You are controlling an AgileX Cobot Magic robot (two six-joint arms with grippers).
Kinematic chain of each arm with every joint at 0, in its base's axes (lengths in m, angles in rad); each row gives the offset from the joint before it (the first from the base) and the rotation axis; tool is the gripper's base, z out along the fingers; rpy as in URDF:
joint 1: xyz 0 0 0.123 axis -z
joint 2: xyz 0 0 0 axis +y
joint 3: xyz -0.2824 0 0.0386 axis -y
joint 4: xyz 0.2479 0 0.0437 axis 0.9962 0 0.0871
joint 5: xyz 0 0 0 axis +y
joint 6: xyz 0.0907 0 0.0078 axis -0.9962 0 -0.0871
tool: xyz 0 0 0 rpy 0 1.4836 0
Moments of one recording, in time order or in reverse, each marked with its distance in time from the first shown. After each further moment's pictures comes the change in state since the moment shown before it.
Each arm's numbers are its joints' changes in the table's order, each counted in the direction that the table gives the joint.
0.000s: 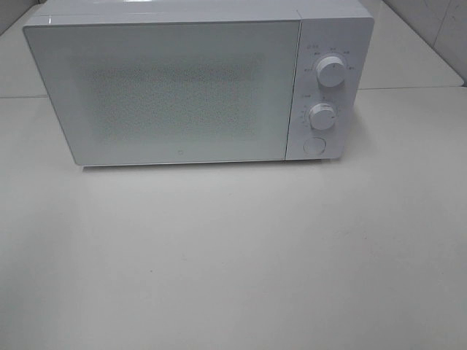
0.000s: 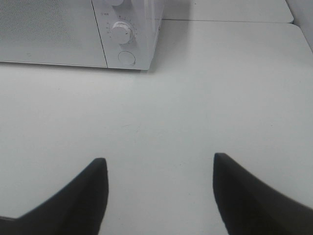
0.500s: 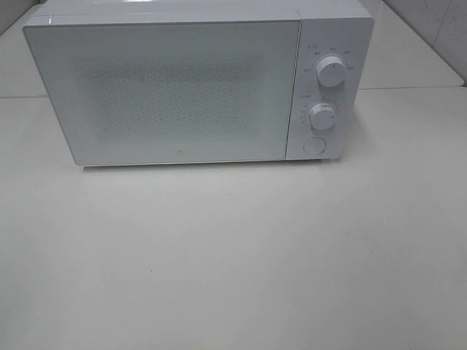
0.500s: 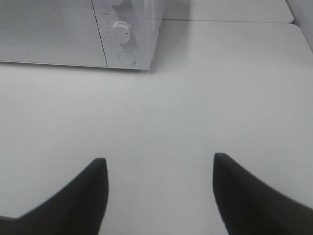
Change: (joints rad) left arm 0.000 -0.448 -0.092 0.040 -0.009 -0.013; right arm 0.000 0.000 0.000 0.000 0.000 0.000
